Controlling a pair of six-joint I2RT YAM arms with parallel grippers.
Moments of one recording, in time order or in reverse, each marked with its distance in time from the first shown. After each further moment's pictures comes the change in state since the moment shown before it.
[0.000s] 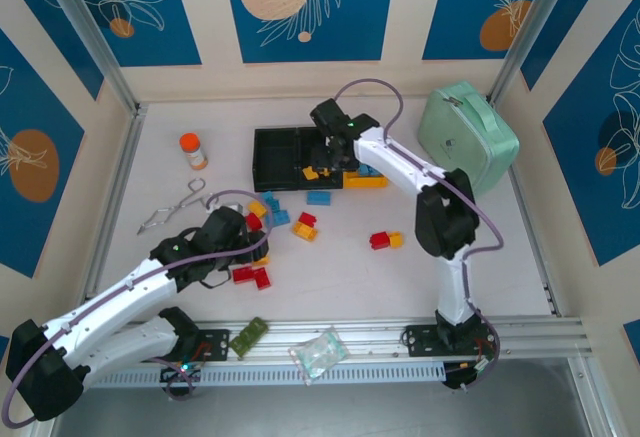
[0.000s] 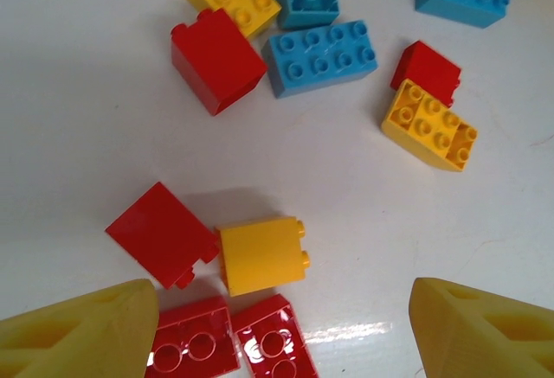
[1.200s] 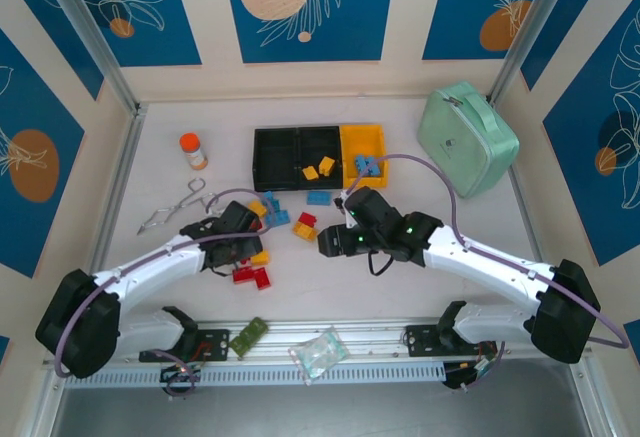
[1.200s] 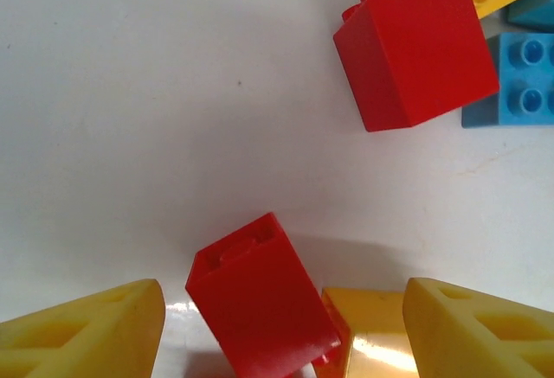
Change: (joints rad) left arm 0.108 0.311 -0.026 0.106 -0.059 -0.146; right arm 0.284 -0.816 -0.934 0.393 -0.222 0.140
